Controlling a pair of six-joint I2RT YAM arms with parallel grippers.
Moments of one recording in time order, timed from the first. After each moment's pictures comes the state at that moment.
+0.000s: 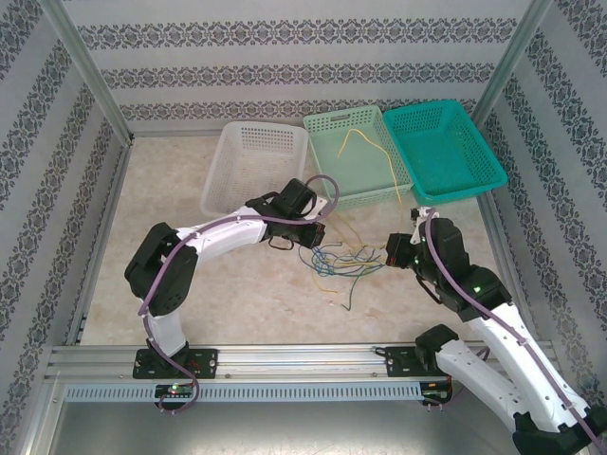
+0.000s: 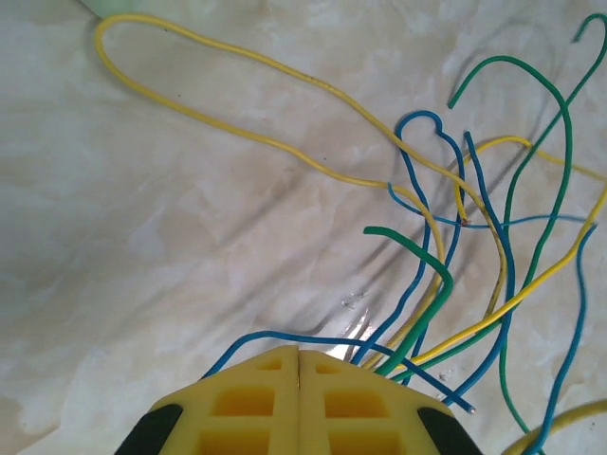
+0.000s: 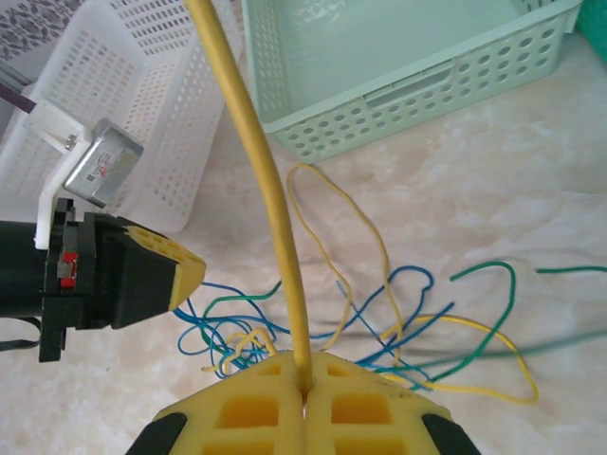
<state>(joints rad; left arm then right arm) -0.70 1.82 1.31 -0.45 0.27 -0.24 0.45 0.67 0.80 -0.78 0.04 0.56</state>
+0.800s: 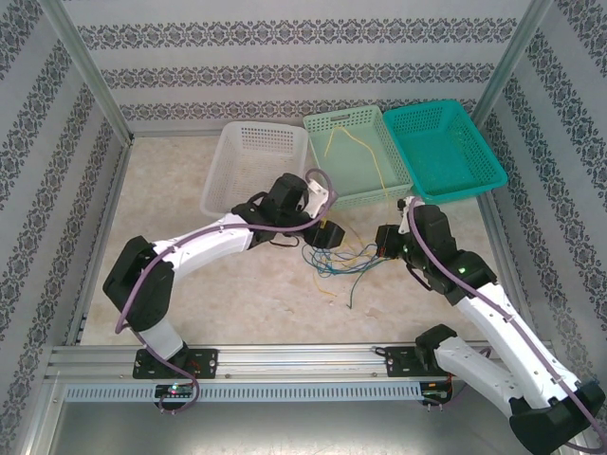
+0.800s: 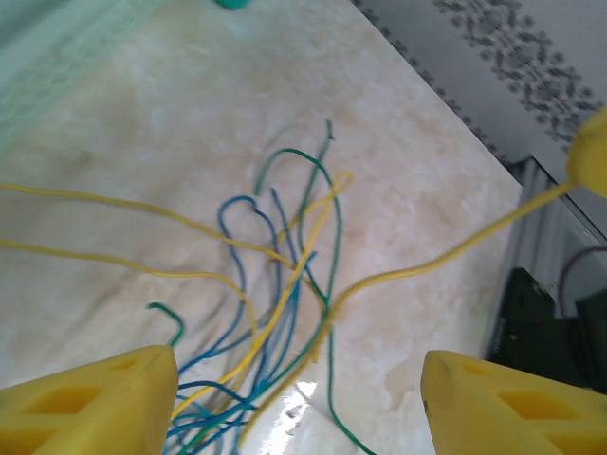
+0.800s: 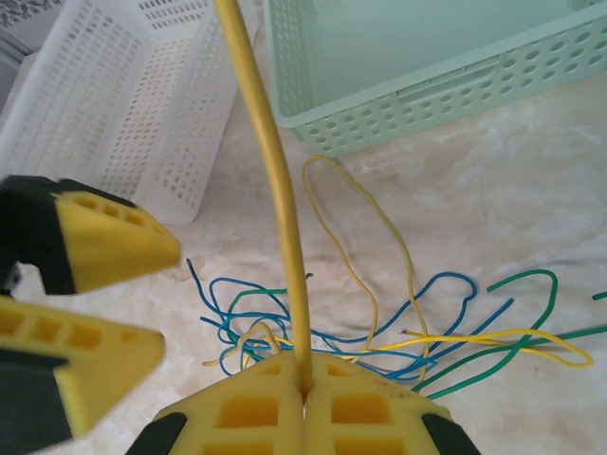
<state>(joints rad) -0.73 1.69 1.22 -0.21 0.51 -0.25 0.45 0.81 0.82 -0.68 -0.03 0.54</state>
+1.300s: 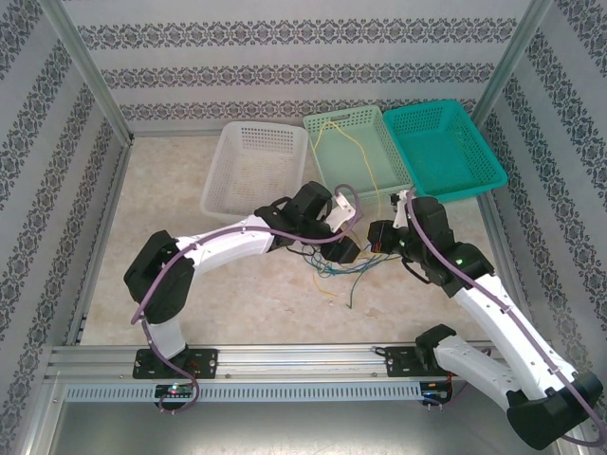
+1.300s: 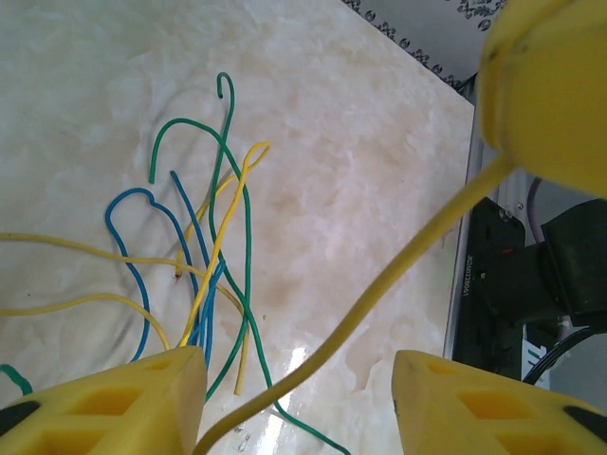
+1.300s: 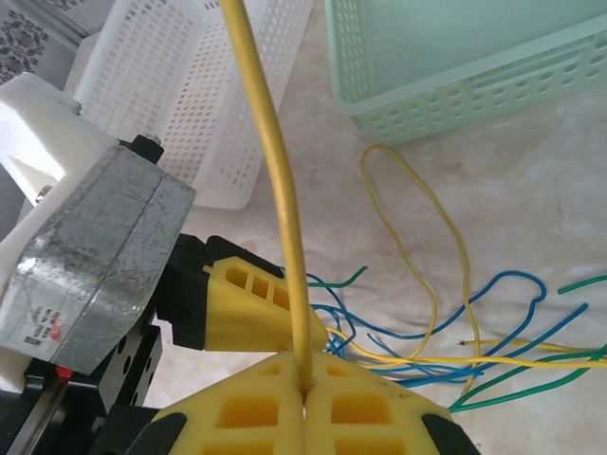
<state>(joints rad) -0.81 1.79 1.33 -0.27 0.56 -0.12 0.44 0.87 0.88 -0.67 -0.15 0.55</state>
